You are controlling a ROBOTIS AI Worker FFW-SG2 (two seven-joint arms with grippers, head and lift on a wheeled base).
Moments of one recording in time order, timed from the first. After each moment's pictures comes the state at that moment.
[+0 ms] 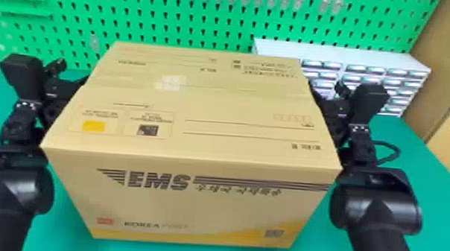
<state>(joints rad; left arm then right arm) -0.30 0.10 0.17 -1.39 0.00 -0.08 -0.26 -0.35 -0.05 -0.03 -1.34 -0.04 -0.12 0.07</state>
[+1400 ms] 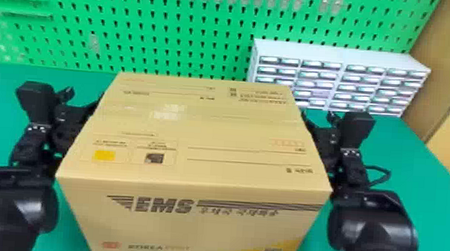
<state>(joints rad) -0.27 0.10 0.17 -1.29 0.00 -0.08 -0.25 -0.29 -0.06 -0.04 -1.26 -0.03 -0.09 0.07</state>
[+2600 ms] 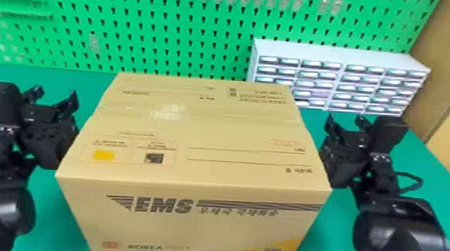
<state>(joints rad) -0.26 0.10 0.29 -1.31 -0.02 -0.09 -0.28 -0.26 -0.12 -0.11 -1.30 -0.06 -0.09 0.07</state>
